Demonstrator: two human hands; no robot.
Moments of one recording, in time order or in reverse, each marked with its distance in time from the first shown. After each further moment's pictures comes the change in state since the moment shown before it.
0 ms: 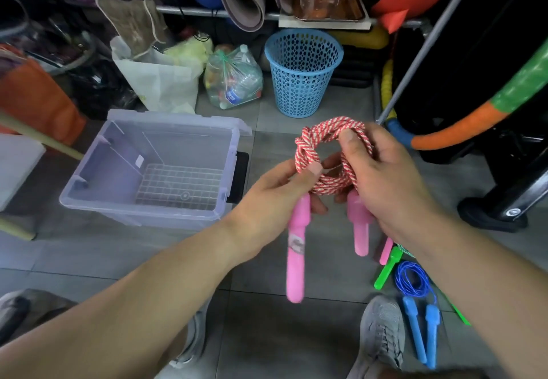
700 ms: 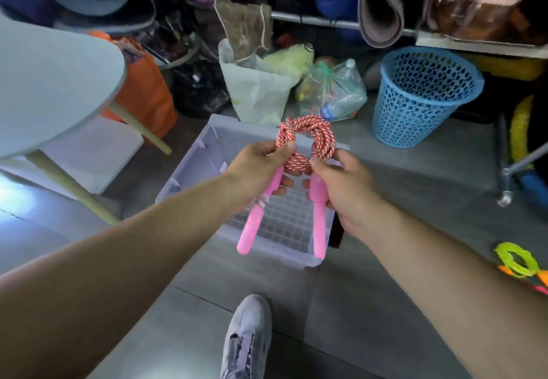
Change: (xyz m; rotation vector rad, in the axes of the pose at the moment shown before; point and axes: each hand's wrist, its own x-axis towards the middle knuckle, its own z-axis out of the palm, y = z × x) left_hand 0.065 -0.012 -0.269 0.109 0.407 -0.036; right_hand 0.104 0.053 0.263 0.081 -0.272 0.302
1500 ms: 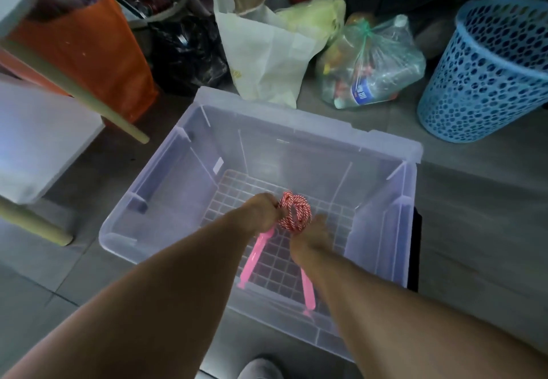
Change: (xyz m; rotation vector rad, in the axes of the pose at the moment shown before) left_hand 0.193 -0.217 -0.040 0.434 -0.002 -0.423; right_hand 0.160 0.219 0.107 -0.628 0.113 0.414
